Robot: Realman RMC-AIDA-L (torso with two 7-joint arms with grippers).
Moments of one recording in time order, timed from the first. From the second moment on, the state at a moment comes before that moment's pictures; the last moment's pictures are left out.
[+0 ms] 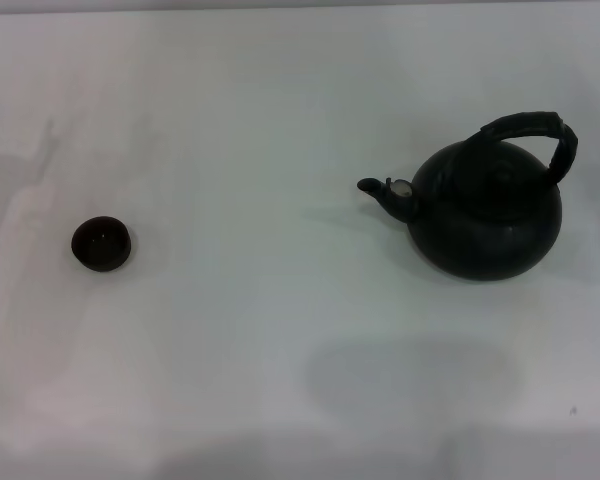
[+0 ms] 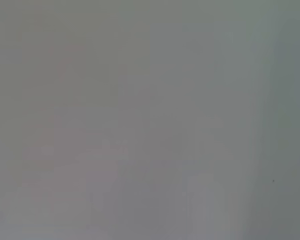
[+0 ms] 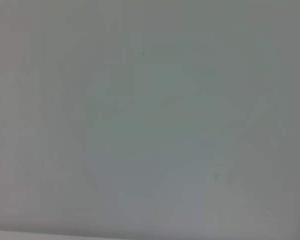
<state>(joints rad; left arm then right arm) -0.34 -2.07 0.87 0.17 -2.41 -1.18 2.66 0.35 2.01 -0.52 -0.04 2.28 1.11 -2.91</state>
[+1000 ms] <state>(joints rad) -0.28 -2.07 0.89 0.41 -2.19 -1.08 2.30 0.35 2.01 -0.52 -0.04 2.28 1.10 -2.91</state>
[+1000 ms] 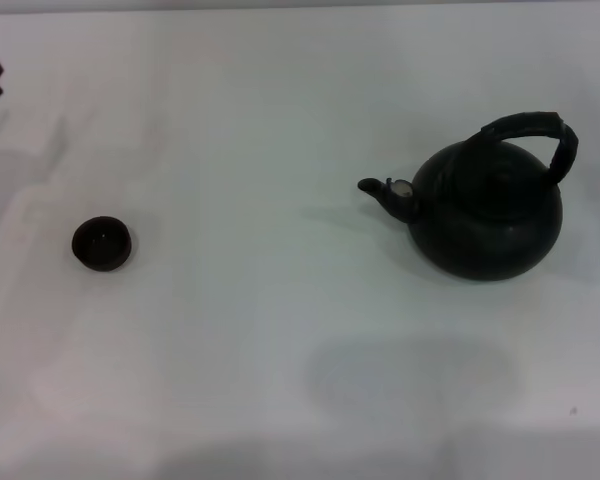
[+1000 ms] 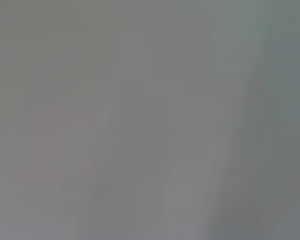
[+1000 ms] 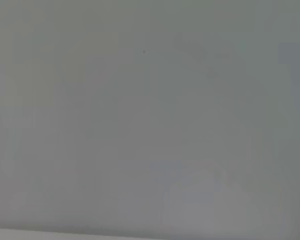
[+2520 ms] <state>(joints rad) -0.32 -2.03 0.88 1.20 -0.79 -1.39 0.56 0.36 2.01 -0.52 -0.04 2.28 1.11 -2.90</state>
